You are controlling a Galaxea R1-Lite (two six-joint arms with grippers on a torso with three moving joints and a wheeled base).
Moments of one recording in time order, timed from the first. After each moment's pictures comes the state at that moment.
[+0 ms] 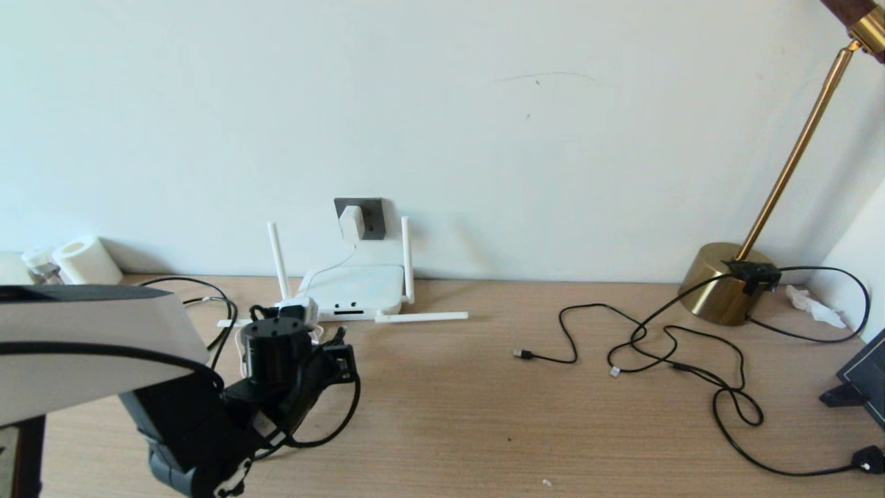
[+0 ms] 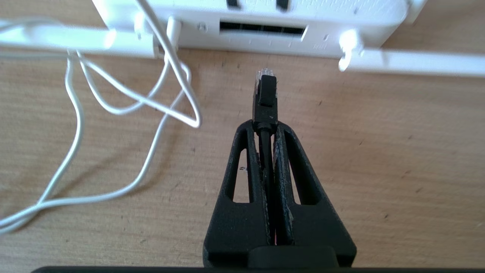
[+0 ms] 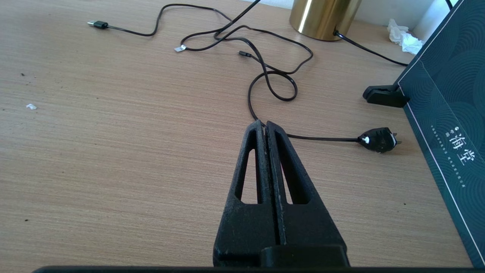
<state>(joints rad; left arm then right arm) -0.37 2.14 -0.54 -1.29 0.32 -0.16 -0.01 0.00 -0.04 0.10 0.03 -0.12</state>
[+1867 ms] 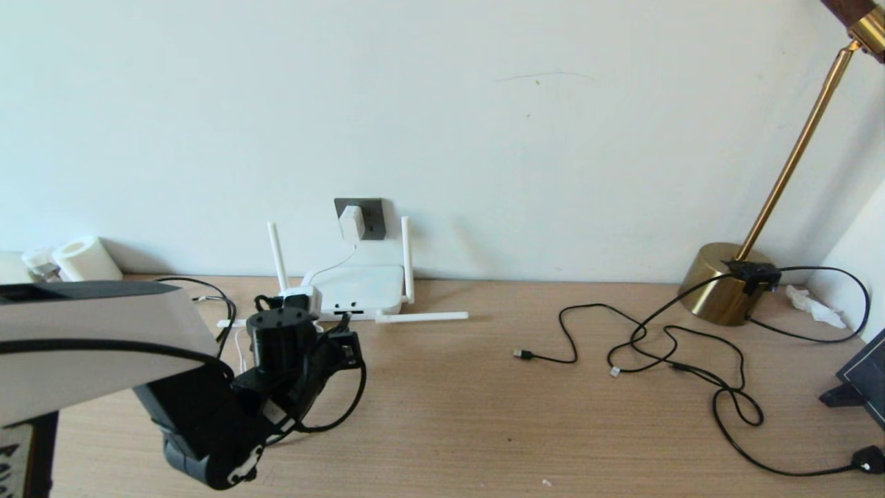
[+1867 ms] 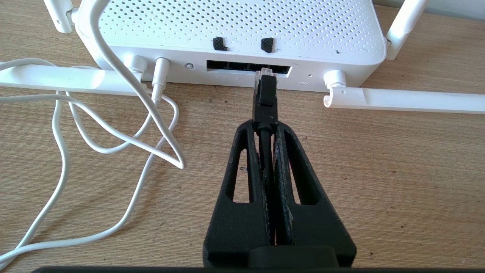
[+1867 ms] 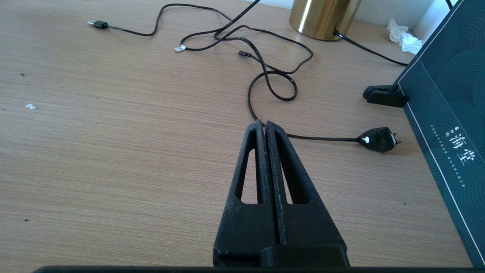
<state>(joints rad) -0.37 2.16 -0.60 -1.31 0.32 -0.15 -0.01 0.00 -0.04 0.10 0.03 -0.12</state>
